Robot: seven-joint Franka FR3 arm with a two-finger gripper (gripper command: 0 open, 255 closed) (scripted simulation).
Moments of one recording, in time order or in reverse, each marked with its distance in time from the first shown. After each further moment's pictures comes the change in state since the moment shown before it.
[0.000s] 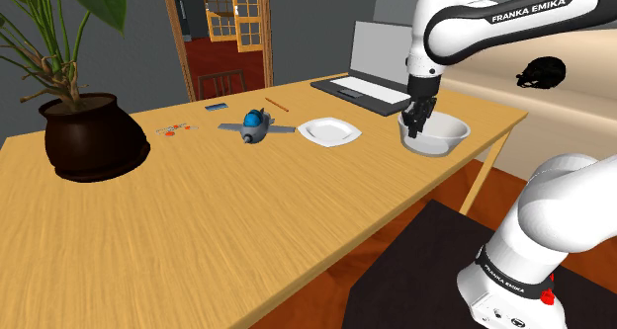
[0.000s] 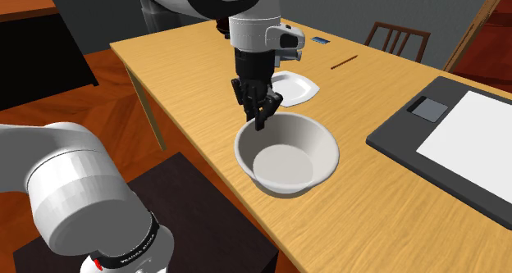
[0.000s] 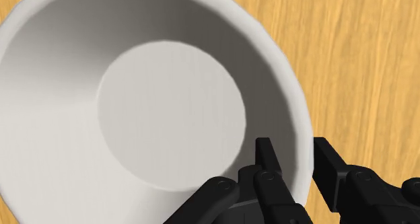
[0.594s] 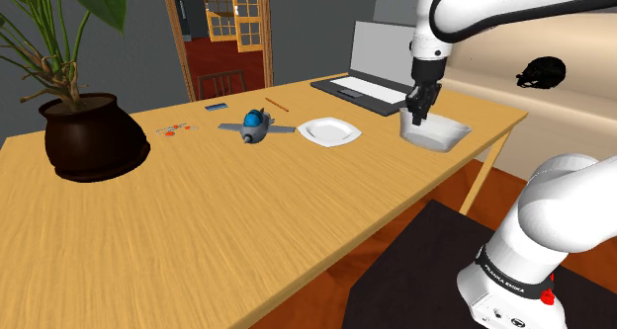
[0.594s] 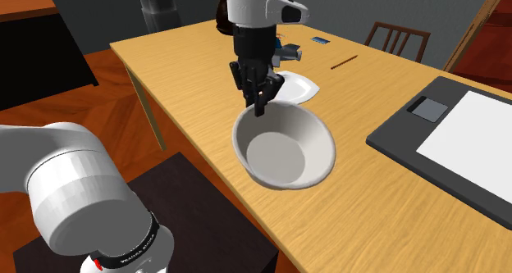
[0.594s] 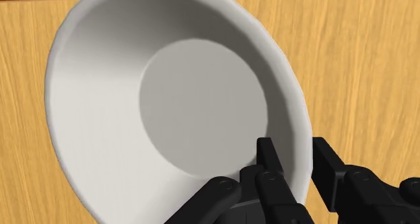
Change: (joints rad) arm 0.003 -0.013 0.009 0.094 0.010 -0.107 -0.010
